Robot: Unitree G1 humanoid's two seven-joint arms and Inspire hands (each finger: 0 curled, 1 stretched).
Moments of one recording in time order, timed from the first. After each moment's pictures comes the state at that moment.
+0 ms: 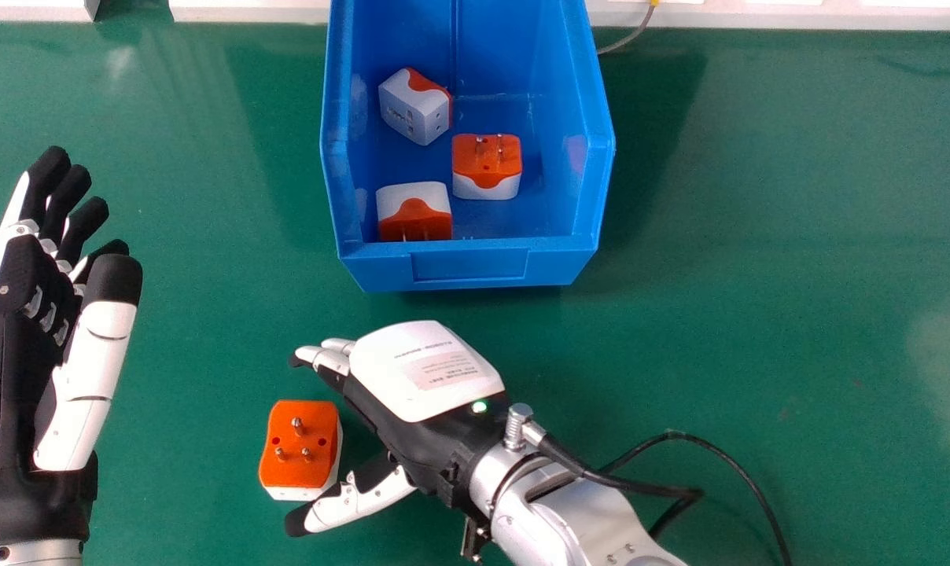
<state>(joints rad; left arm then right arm) 0.45 0.09 0.29 -0.34 -0.12 -0.40 -0.10 -0.24 -0.02 0.79 0.18 -1.02 0.20 0.13</state>
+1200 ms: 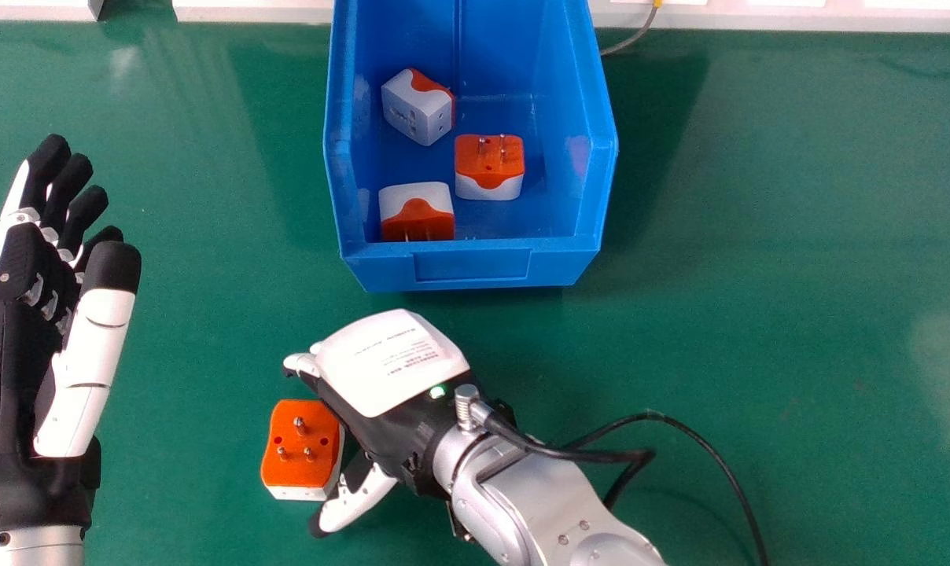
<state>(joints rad) 0.42 0.10 0.29 -0.35 -0.14 -0.36 -0.11 -0.38 0.00 0.90 0.21 -1.15 0.32 0.33</state>
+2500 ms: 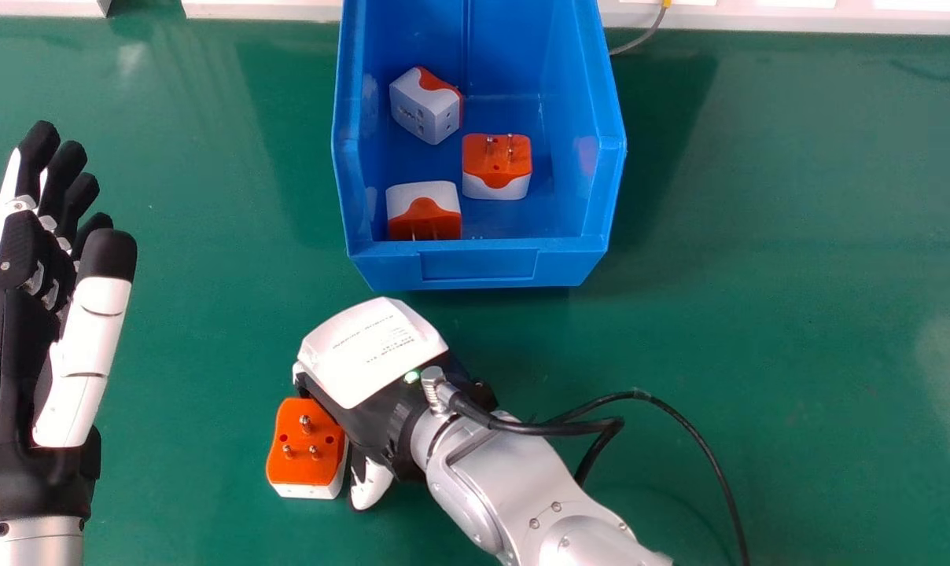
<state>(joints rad) 0.41 0.10 0.29 -0.36 -0.14 -0.34 -0.11 -0.44 0.04 0.92 0.23 -1.23 0.37 0.44</state>
